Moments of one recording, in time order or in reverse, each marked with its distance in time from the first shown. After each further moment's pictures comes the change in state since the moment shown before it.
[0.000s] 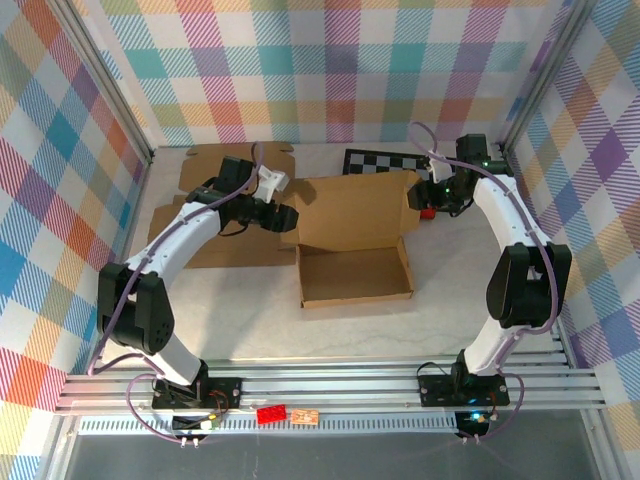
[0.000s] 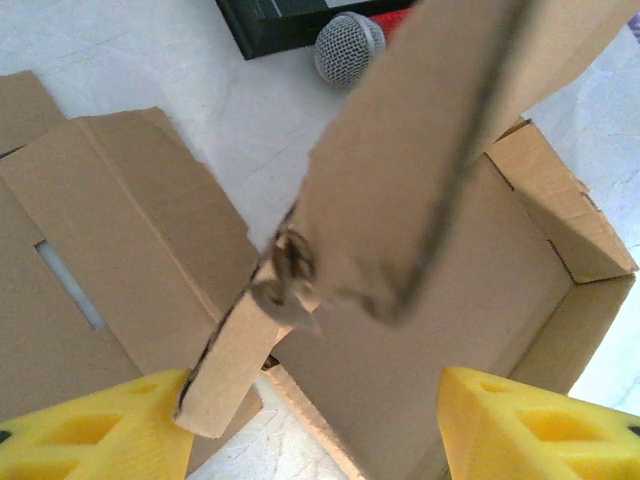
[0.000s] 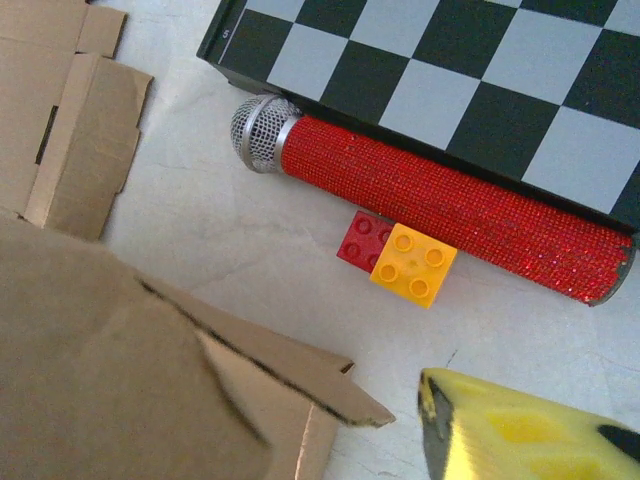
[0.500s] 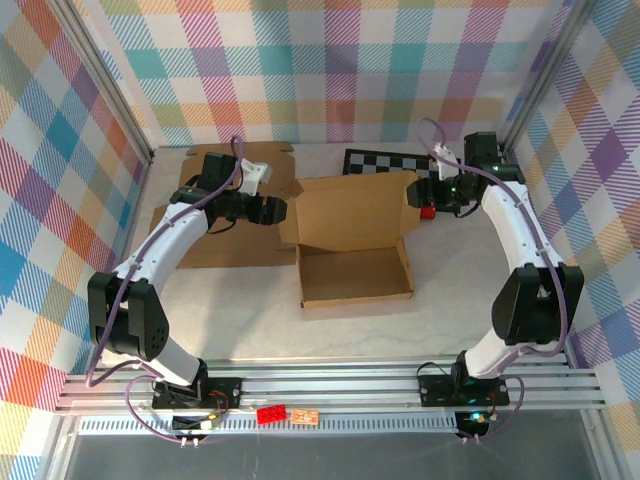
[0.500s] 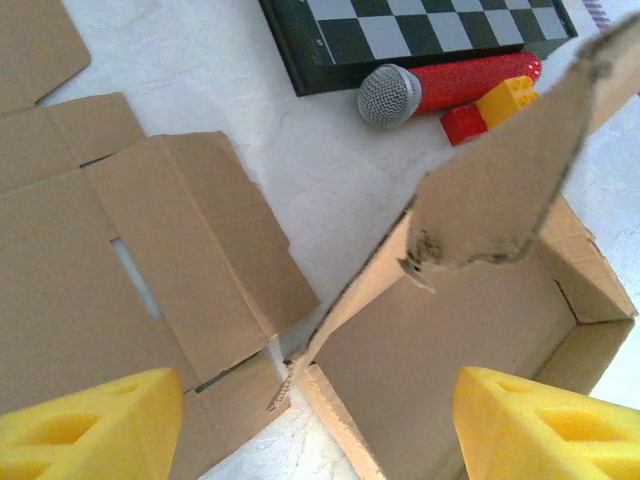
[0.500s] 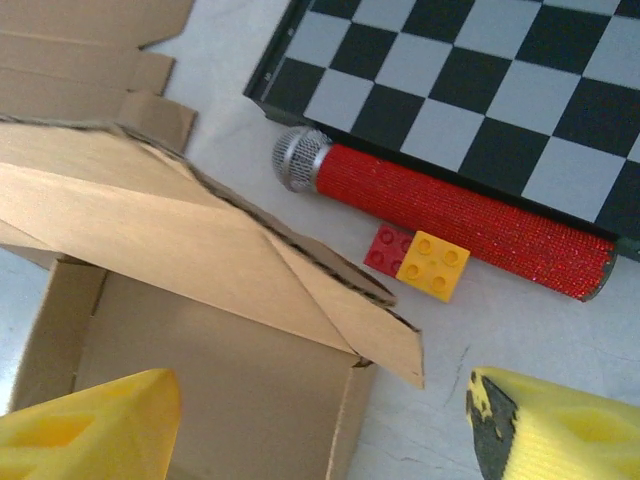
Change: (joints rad) left arm 0.072 -0.053 -0.002 0.000 0.007 -0.043; right arm 0.000 -0.112 -0.029 0.000 -0.012 0.030
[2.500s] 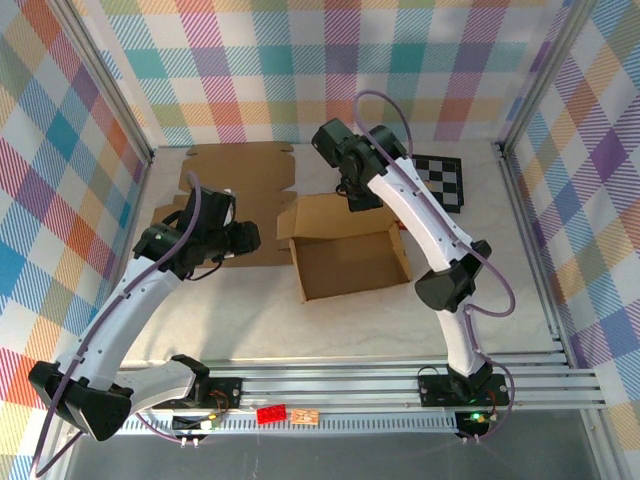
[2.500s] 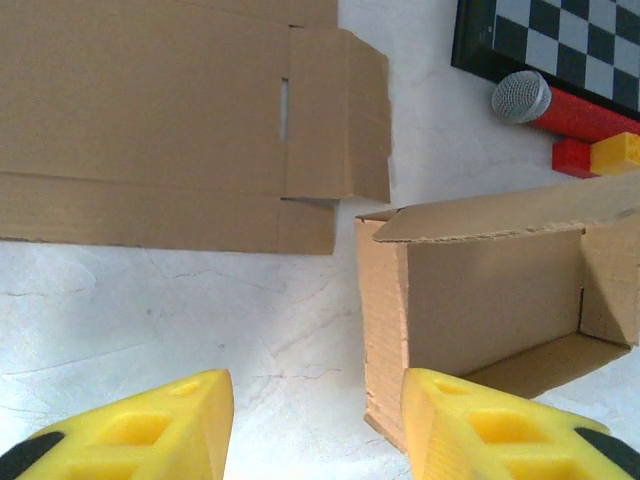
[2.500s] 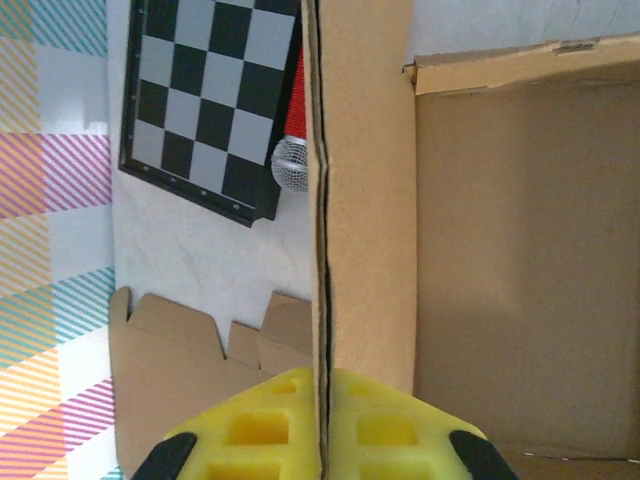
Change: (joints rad) left arm -0.212 -0.428 -0.081 -0.375 -0.517 -0.559; right arm 0.713 0.490 1.053 -0.819 0.911 2.241
